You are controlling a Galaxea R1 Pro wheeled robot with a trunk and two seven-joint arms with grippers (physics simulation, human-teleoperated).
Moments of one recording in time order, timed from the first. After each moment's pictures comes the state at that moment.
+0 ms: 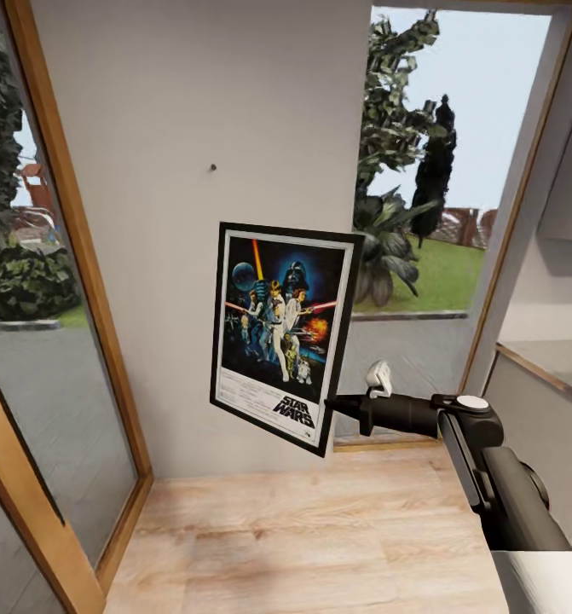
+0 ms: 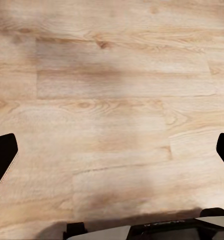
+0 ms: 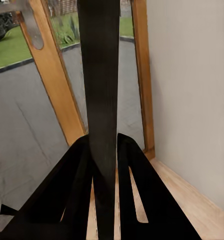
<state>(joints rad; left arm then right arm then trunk) 0.04 0.11 0.27 -0.69 0.00 -0.05 -0.47 -0.56 -0.12 0.00 -1.48 -0.02 0.68 1.14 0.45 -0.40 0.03</state>
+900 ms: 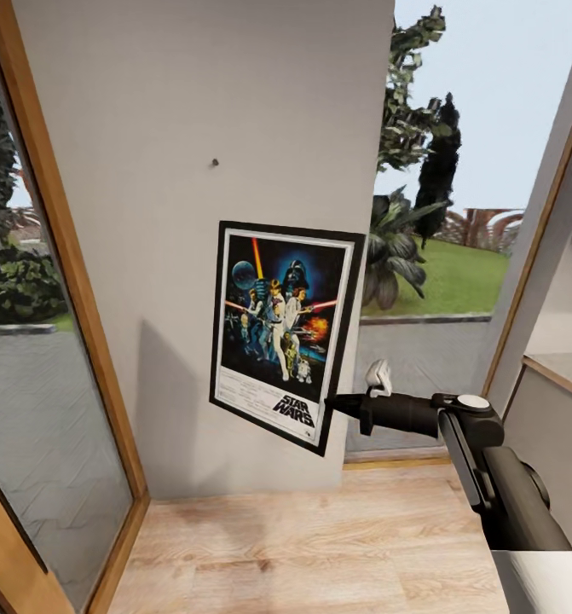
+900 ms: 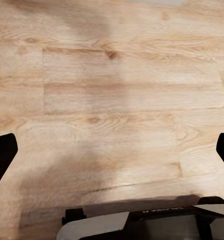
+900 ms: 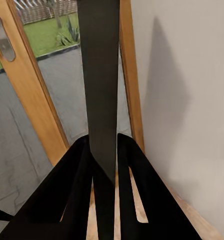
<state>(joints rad) 0.04 0.11 0.27 -0.64 0.00 -0.06 -0.48 -0.57 -0.12 0.00 -1.48 -0.02 0.68 1.14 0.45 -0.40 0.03</state>
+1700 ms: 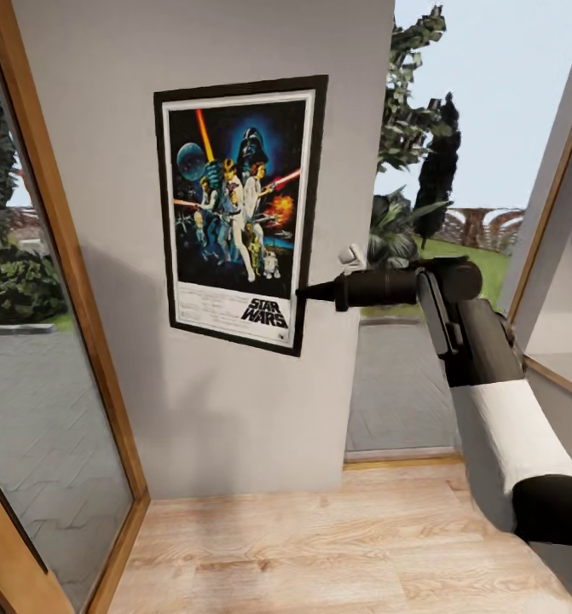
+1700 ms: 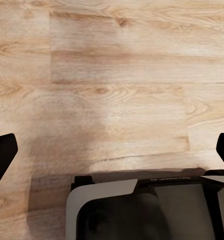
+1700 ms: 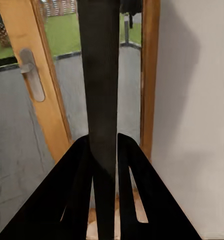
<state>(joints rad) 0.04 0.16 0.26 -0.53 -0.01 -0.06 -0.48 -1.16 -0.06 0.12 -1.29 0.00 0.98 1.21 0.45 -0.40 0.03</state>
